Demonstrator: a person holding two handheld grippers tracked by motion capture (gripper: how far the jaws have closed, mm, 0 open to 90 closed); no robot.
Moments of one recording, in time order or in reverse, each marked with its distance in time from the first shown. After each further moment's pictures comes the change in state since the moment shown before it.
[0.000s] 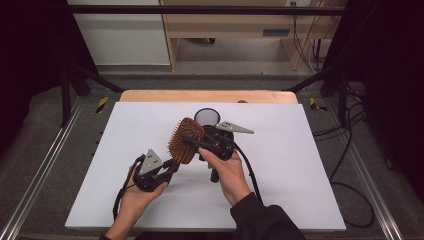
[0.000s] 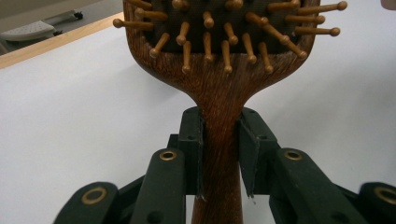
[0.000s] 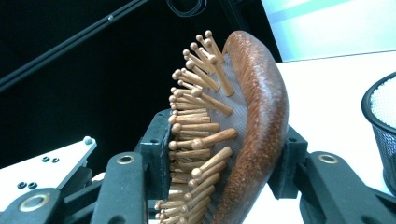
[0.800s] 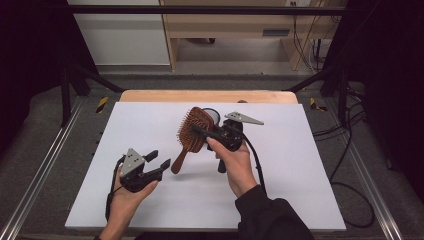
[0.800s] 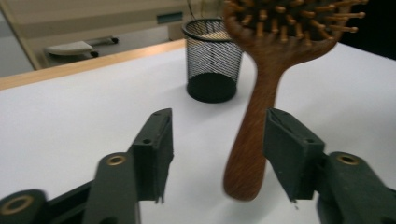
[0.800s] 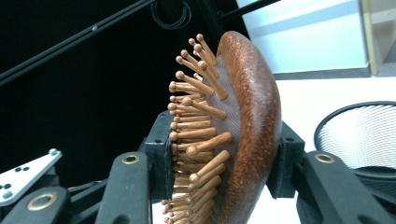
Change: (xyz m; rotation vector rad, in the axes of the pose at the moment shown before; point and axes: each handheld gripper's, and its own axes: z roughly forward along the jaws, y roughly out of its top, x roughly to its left) left arm 0.021 -0.012 -0.029 -0.174 0.124 -0.138; right arm -0.009 0.029 -0.016 -0.042 -0.074 -0.024
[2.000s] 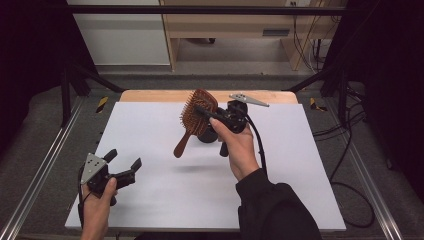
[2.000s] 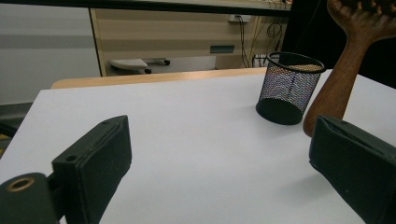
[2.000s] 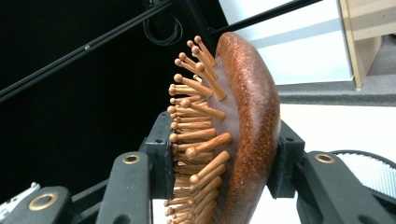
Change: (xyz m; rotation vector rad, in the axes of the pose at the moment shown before) left arm 0.047 -0.020 -0.043 -0.123 0.167 -0.104; right arm 0.001 0.047 0.003 -0.036 -0.034 0.011
